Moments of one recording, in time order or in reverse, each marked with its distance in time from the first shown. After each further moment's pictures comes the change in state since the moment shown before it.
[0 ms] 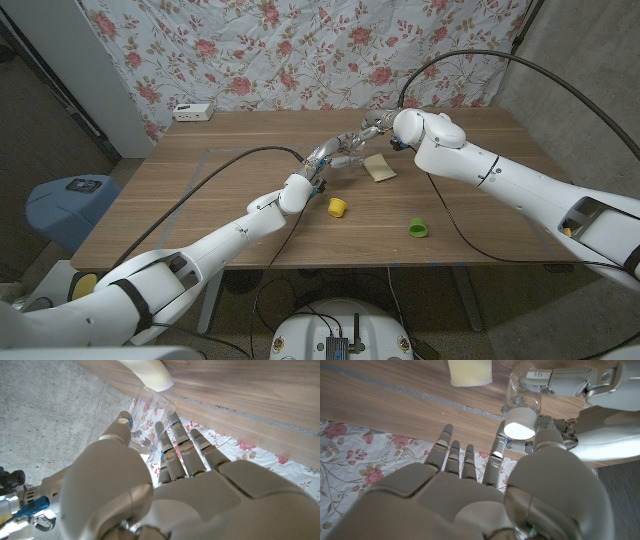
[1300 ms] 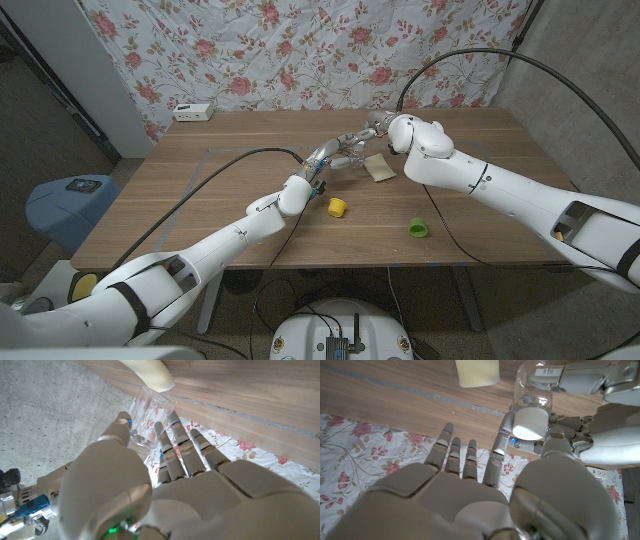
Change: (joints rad) left arm 0.014 0.007 -0.006 -0.015 -0.001 -0.004 0.002; left_hand -0.018 -0.008 0.008 0.000 0.000 0.017 -0.017 0.000 0.000 0.000 0.000 0.001 0.000 0.000 0.000 0.000 0.000 0.000 0.000 0.000 0.000; right arm 0.010 0.028 -0.071 -0.034 -0.052 -0.168 -0.054; right_hand -0.136 -0.036 -0.056 0.048 0.000 0.161 0.010 0.052 -0.020 0.104 -0.014 0.000 0.000 0.061 0.004 0.000 0.005 0.015 0.006 0.000 0.005
